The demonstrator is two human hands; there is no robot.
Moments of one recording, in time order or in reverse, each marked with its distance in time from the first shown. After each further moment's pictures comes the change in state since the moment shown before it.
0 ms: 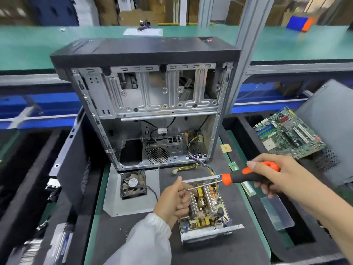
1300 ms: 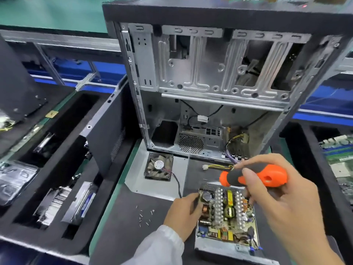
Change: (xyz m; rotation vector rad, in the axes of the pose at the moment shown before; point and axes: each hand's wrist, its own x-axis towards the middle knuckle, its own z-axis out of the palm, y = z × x) left_hand 0.019 -0.067 -0.051 1.044 0.473 0.344; right_hand 0.029 0.005 0.095 -0.054 0.064 -0.619
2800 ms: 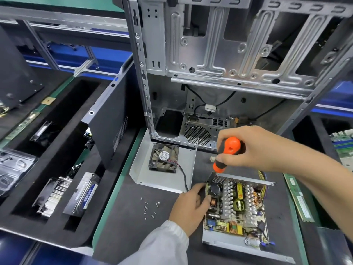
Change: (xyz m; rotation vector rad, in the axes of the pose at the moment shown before) left_hand -0.002 -0.010 0.002 -0.141 -0.021 0.017; right_hand 0.097 0.019 0.029 -0.494 -0.857 -0.023
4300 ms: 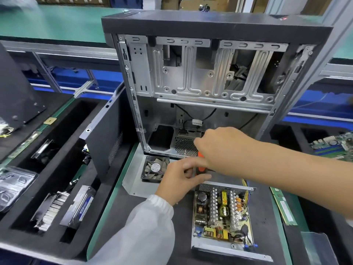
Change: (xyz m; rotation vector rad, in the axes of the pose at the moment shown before) left_hand 0.034 0.091 -0.057 -0.194 0.030 0.341; right_hand -0.002 -0.052 -0.015 -0.878 -0.001 -0.066
